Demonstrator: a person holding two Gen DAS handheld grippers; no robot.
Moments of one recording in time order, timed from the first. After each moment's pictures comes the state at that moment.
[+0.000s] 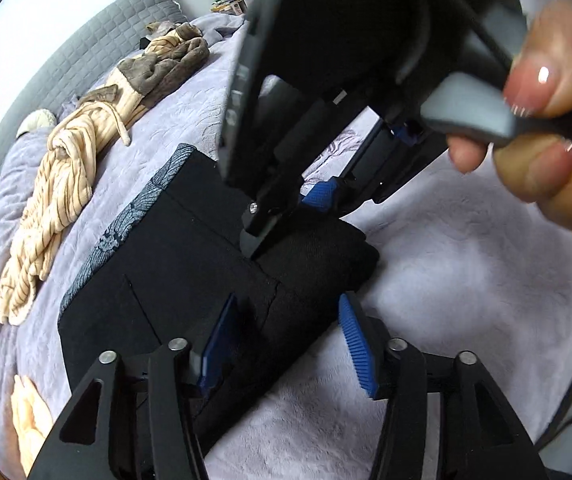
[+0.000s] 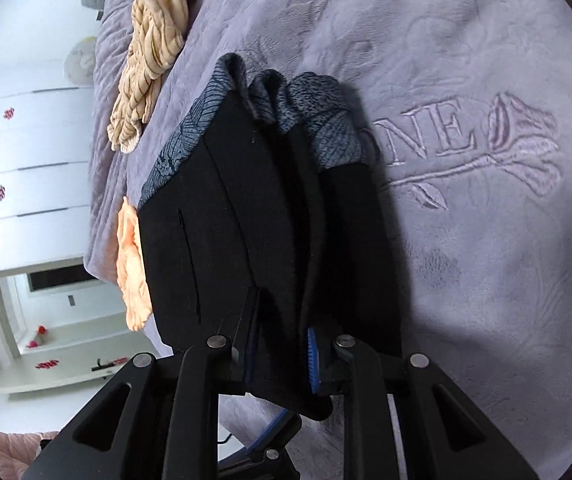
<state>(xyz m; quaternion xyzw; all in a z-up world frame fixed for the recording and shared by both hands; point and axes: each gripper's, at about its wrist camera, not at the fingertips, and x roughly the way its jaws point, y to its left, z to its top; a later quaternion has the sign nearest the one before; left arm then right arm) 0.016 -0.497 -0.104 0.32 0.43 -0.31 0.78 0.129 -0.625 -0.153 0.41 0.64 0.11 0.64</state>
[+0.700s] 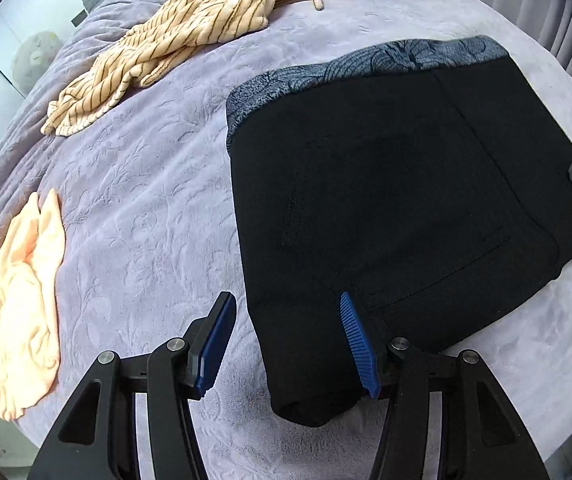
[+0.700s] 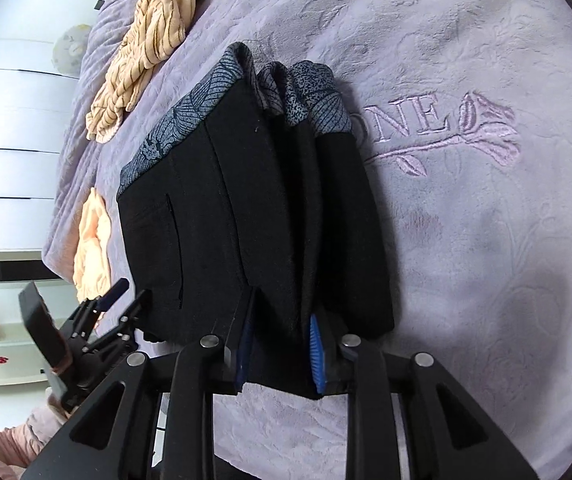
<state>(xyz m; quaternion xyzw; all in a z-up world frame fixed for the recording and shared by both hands) 0.081 -0.311 -0.146 0.19 0.55 -0.12 0.81 0.100 -0.592 -0.115 0.32 0.64 0.06 0.69</state>
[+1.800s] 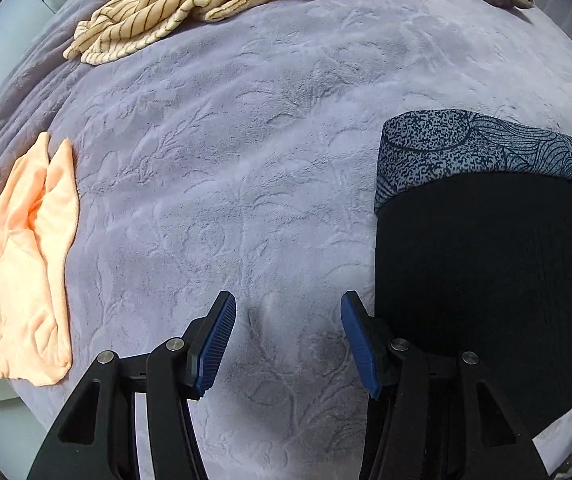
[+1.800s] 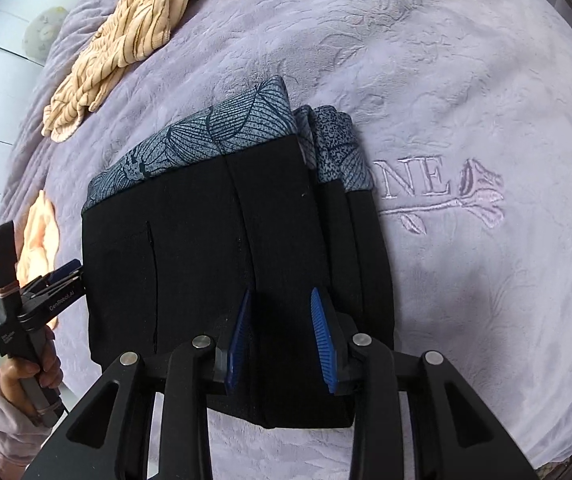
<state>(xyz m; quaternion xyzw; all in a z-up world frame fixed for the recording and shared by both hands) 0.198 -0.260 -0.149 0.11 0.64 -0.03 0.76 0.131 -0.558 -0.102 0.22 0.65 -0.02 0.72</state>
